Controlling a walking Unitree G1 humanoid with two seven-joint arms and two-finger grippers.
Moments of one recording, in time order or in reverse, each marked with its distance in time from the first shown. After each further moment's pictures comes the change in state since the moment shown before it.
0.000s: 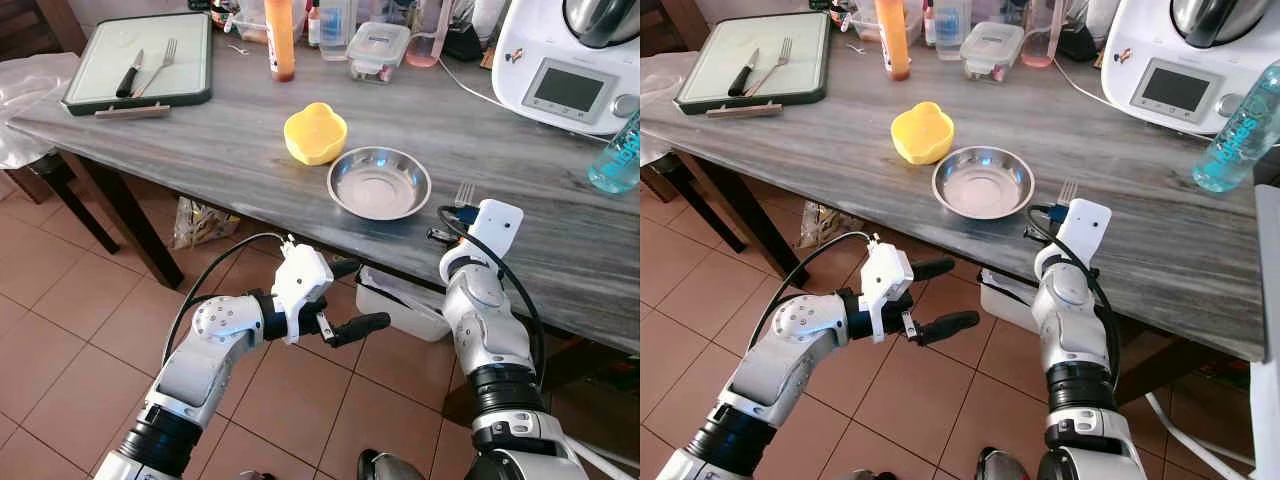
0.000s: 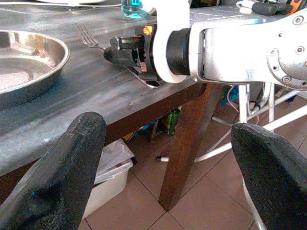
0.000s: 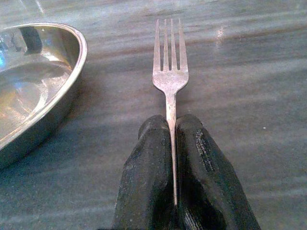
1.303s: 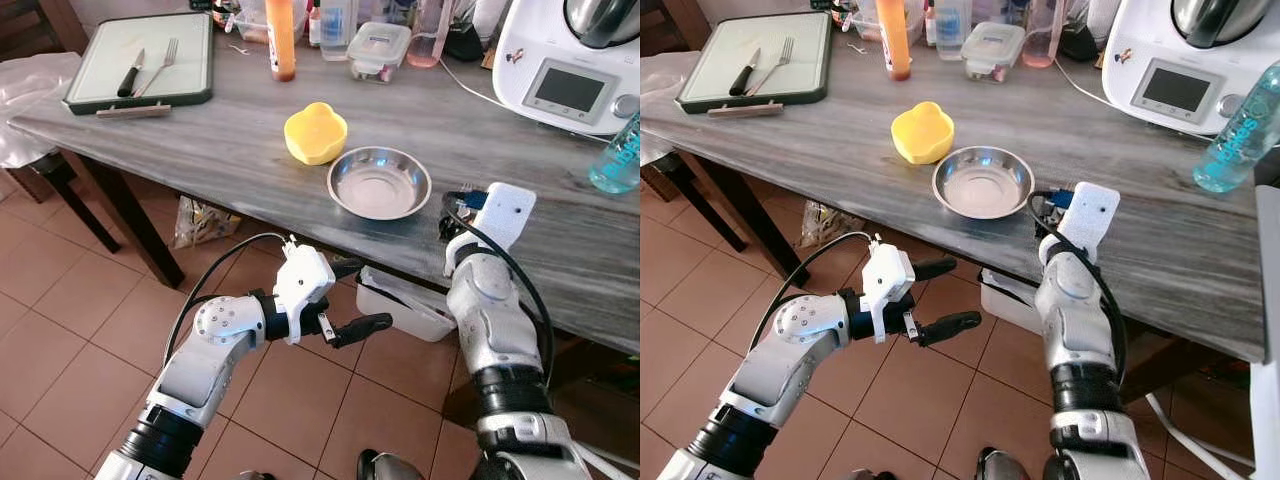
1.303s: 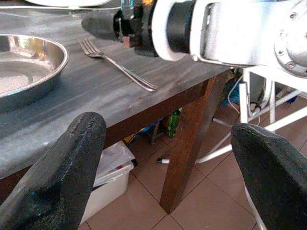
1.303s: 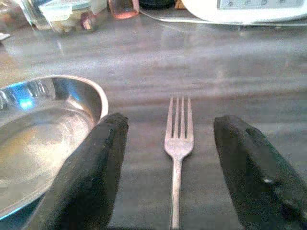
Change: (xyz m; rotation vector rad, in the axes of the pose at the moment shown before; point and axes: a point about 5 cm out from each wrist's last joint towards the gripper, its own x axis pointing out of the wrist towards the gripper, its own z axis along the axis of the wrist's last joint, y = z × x) left arm 0.001 -0.001 0.001 0.010 -0.008 -0.002; right arm -0.007 0.001 0.027 -0.051 -0.157 0.028
